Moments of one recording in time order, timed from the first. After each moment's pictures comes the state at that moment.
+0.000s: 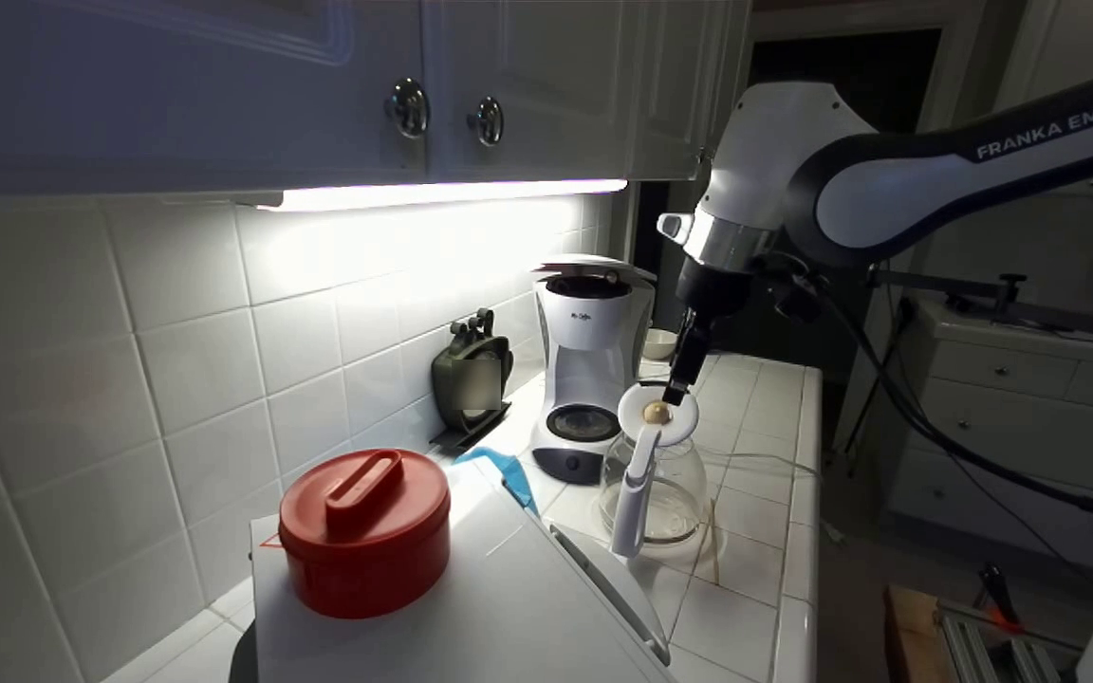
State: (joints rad) arm -0.04 -0.41 -0.05 -2.37 -0.12 2.19 -0.16
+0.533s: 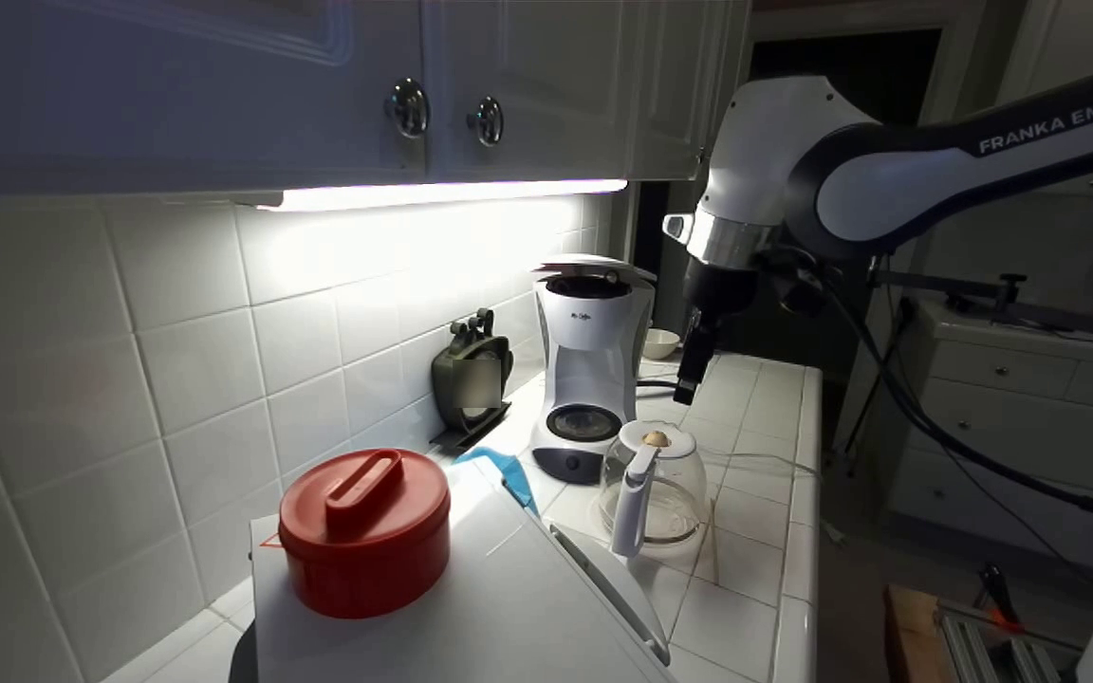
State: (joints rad) arm -0.05 -0.41 -0.04 -2.34 -0.15 2.10 -0.07
